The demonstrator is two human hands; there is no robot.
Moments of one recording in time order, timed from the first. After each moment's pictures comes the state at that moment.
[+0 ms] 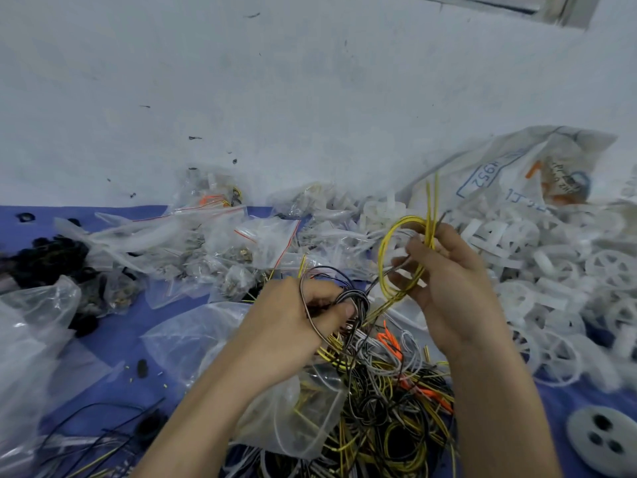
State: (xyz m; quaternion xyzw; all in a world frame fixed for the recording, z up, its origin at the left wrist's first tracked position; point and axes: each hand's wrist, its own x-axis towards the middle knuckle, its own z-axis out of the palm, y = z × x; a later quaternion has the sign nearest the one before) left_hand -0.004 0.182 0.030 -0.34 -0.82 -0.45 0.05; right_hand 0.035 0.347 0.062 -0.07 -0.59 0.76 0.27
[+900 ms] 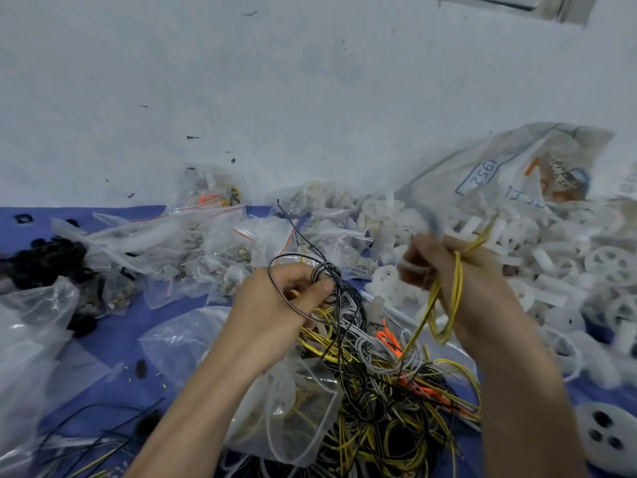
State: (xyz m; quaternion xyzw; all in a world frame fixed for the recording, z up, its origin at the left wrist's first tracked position) left_hand -0.009 0.182 0.030 -0.24 -0.76 -0.60 0.03; right_hand 0.037 0.367 0.060 -0.08 -0.68 0.68 0.25
